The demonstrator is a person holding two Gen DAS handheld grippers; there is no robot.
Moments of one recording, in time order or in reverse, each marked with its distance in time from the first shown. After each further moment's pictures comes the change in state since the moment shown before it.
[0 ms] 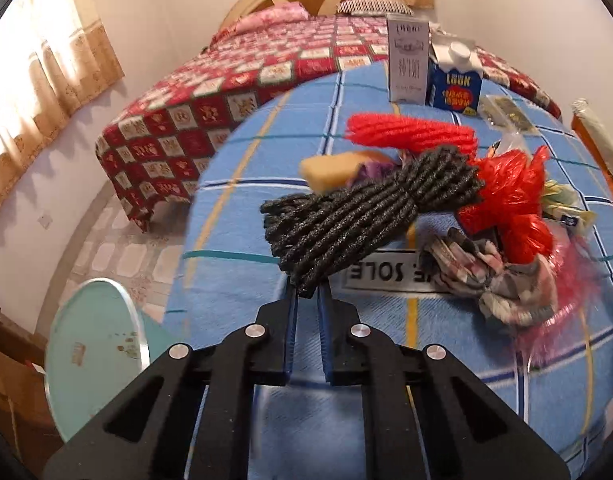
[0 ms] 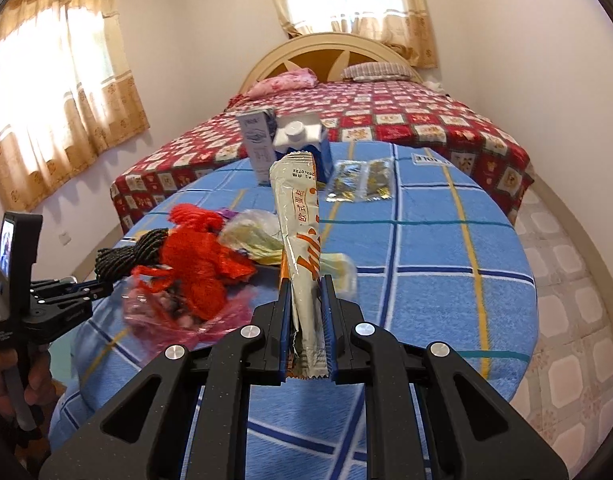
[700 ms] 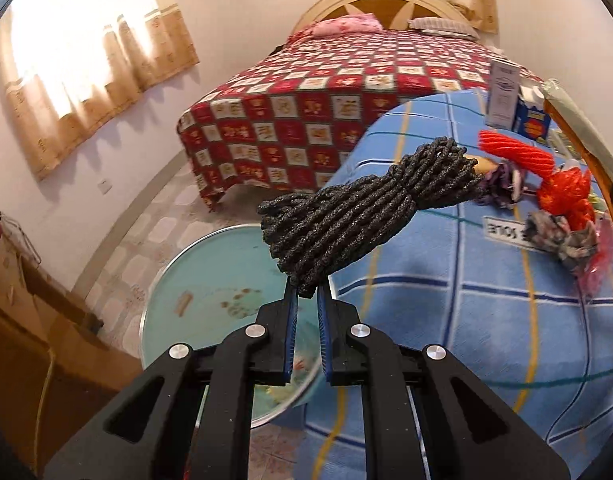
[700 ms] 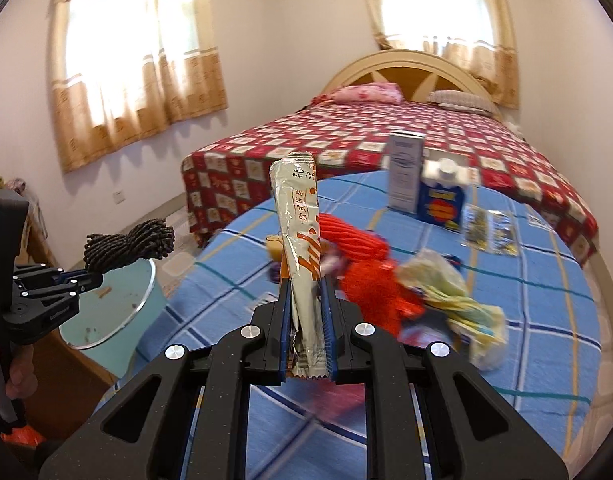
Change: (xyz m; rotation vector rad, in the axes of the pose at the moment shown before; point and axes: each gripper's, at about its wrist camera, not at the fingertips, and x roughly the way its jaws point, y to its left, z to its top) left arm -0.064 0.117 -0.055 -0.143 -0.014 0.179; right arm 0.011 0.138 0.015 -0.227 -0.007 0.189
